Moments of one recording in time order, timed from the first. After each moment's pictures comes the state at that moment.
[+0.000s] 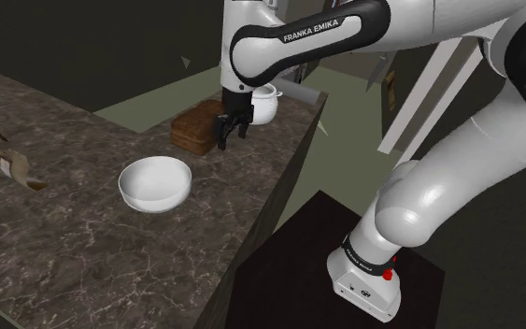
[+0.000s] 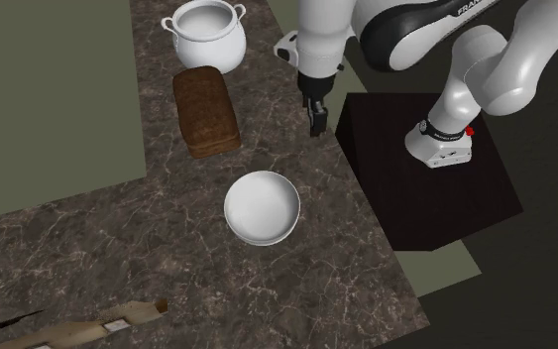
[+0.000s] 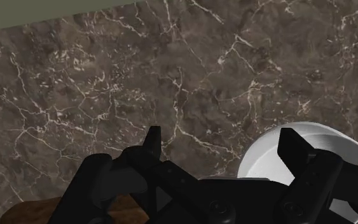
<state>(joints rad) 0.08 -0.26 0.15 -2.34 0.08 2.07 0.05</state>
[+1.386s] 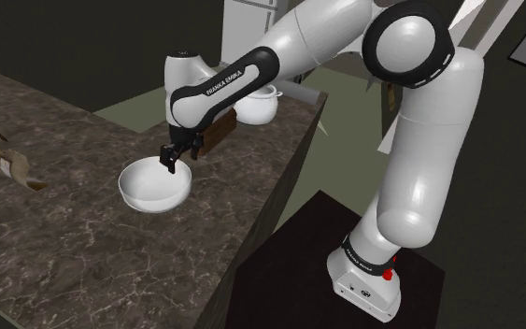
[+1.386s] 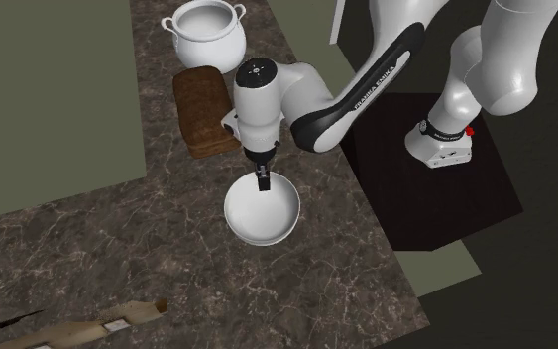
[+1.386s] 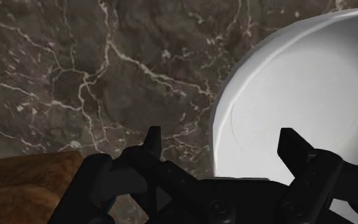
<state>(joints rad) 0.14 0.29 0.20 -2.03 -0.05 2.35 0.21</state>
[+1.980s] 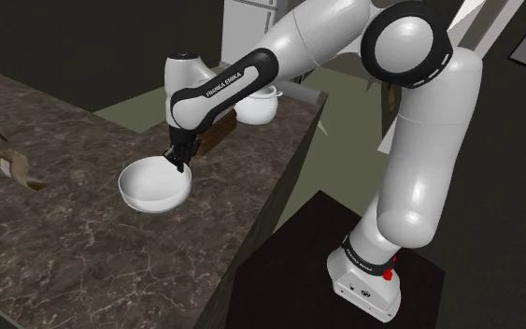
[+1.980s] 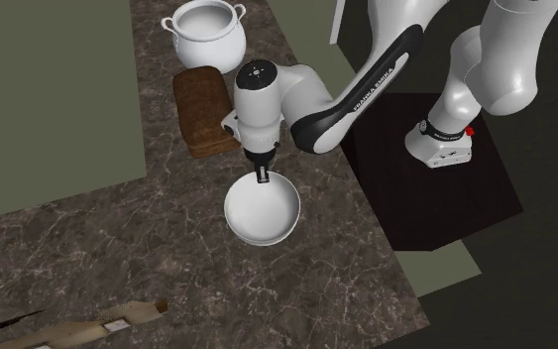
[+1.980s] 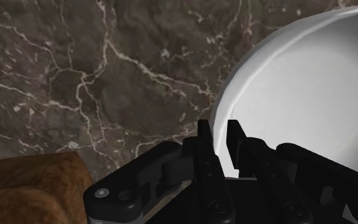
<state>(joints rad) 0.14 0.30 0.20 -2.03 -0.06 2.37 0.21</state>
